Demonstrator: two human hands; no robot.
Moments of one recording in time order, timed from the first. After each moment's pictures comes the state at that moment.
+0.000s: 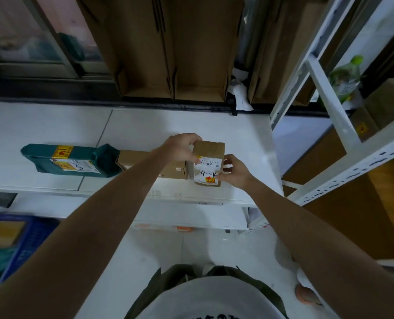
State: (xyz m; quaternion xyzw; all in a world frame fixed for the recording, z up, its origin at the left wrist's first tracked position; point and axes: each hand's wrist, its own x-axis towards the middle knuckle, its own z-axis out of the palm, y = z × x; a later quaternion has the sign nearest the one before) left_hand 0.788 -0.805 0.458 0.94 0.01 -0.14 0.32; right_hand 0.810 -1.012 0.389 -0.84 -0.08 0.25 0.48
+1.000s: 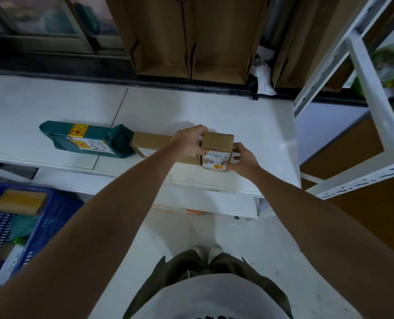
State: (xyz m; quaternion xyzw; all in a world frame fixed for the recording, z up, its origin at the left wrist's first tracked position) left_hand 0.777 -0.794 0.429 0.94 0.08 -0.13 0.29; right_hand 0.817 -0.993 0.366 -0.88 -0.12 0.23 0.39
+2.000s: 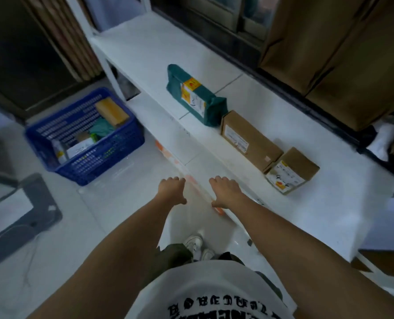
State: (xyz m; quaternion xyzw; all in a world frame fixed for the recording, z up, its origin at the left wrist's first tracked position) left_hand 0.518 -0.782 0.341 0.85 0.42 -0.26 0.17; right_hand 0.669 -0.871 0.359 -0.73 -0.63 0.22 -0.17
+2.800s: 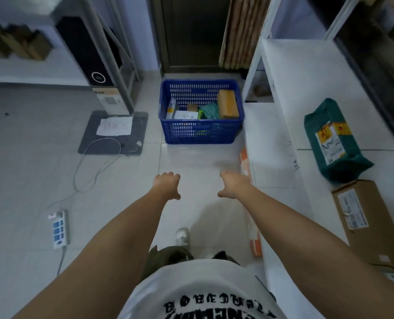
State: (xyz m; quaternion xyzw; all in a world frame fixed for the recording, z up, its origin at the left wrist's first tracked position) left_hand 0.281 -0.796 0.348 0.65 0.70 -0.20 0.22; right_hand 0.486 -0.745 0.366 -0.53 -0.79 0.19 -0.23
